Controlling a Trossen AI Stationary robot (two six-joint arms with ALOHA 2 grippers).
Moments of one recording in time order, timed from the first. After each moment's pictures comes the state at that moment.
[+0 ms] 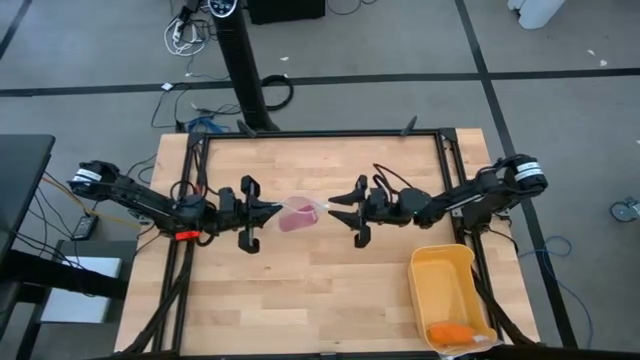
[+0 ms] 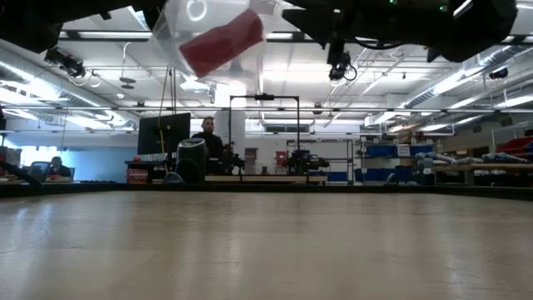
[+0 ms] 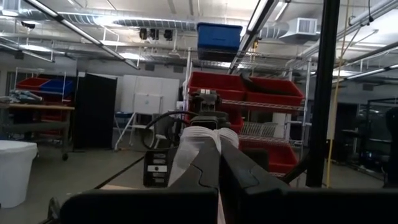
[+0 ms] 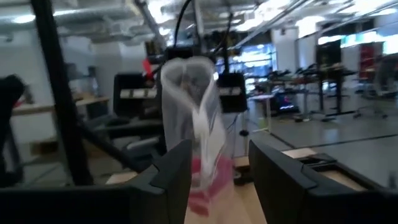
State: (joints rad) left arm -0.26 1.11 0.36 1.19 -0.35 0.02; right arm 0.12 1.52 0.62 1.15 0.18 0.09
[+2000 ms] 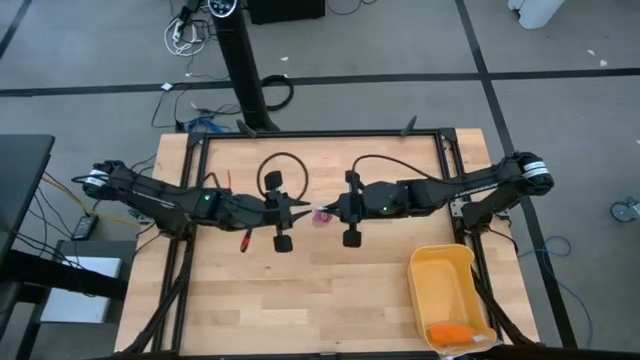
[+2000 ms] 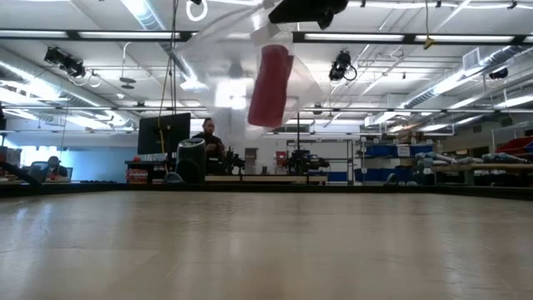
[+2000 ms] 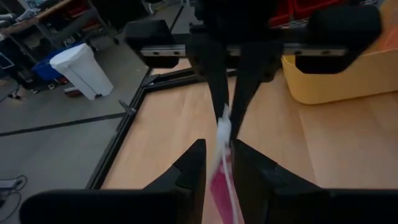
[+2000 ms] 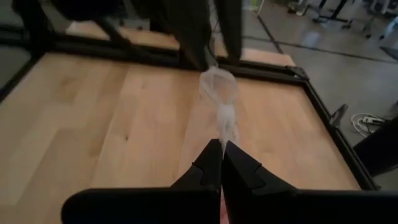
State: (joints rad) left arm -0.26 1.29 1.09 -0.19 -0.52 0.12; right arm 0.16 1.47 1.16 -0.13 0.28 -0.10
